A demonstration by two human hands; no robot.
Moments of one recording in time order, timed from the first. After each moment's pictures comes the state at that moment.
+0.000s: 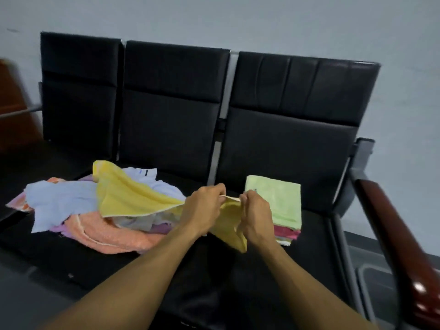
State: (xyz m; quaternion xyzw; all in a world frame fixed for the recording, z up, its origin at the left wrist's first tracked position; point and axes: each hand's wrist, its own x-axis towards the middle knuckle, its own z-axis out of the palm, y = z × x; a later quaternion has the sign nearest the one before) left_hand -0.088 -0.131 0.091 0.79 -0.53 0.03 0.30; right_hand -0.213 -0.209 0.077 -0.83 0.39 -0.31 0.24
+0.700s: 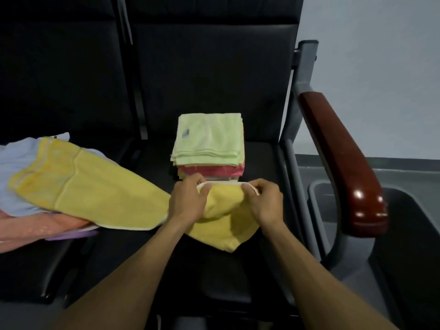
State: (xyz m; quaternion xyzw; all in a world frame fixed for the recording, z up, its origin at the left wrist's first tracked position) left_hand -0.192 -0.213 -0.043 0.80 -0.48 -0.13 0.34; right_hand -0.362 -0.275 -0.040 -0.64 0.58 -0.34 0.39
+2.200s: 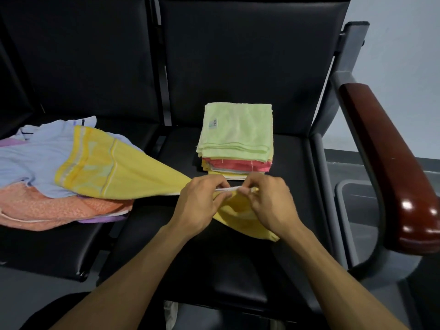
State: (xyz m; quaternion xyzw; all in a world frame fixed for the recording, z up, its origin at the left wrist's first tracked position) left_hand -0.169 -0.176 -0.018 0.72 -0.61 -0.11 0.31; right_hand -0.330 -0.254 -0.007 -0.84 0.45 -0.19 0.23
